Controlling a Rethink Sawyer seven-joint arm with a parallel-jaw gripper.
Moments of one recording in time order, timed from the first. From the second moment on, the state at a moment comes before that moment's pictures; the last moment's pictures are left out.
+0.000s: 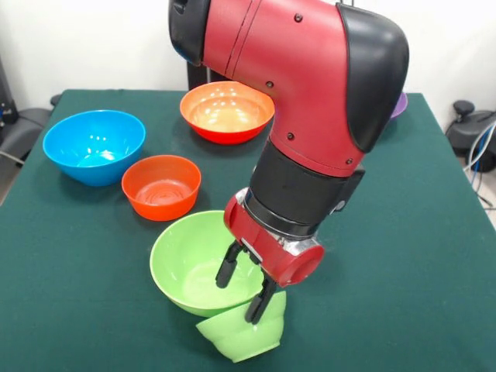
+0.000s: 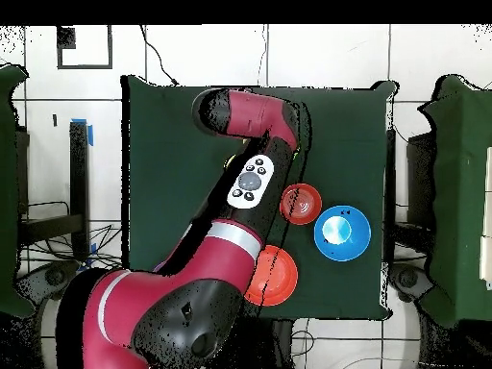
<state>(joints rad) 0.06 -0.02 -0.60 0.82 0.37 0.61 2.51</state>
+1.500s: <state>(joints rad) 0.09 0.01 -0.60 0.82 0.37 0.55 2.51</state>
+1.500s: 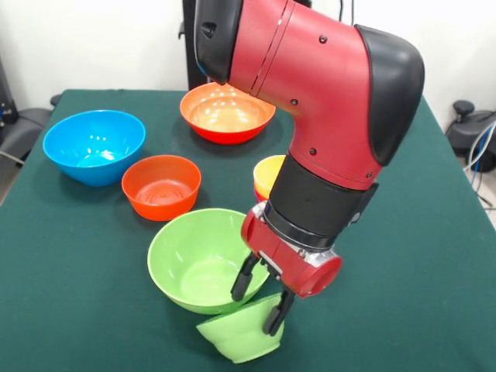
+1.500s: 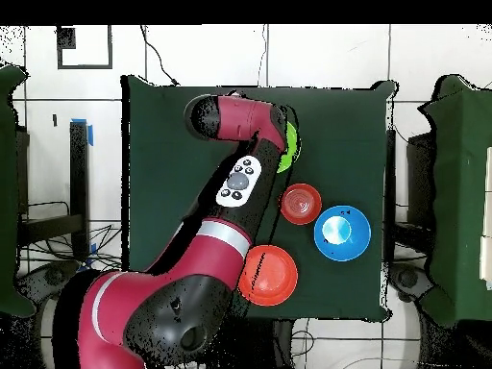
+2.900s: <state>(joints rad) 0.09 0.06 -0.64 0.82 0.37 0.52 2.51</state>
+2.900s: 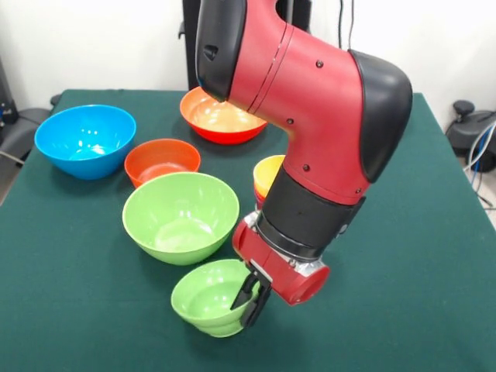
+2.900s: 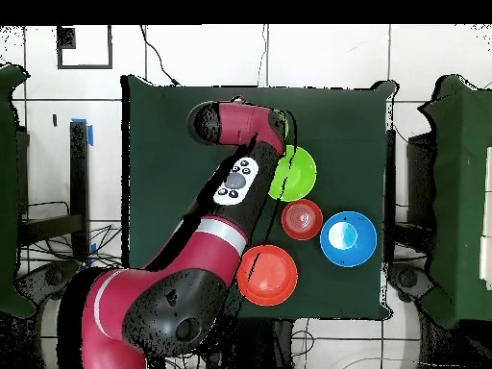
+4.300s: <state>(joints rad) 0.10 -0.33 -0.63 0.91 0.35 0.74 2.51</state>
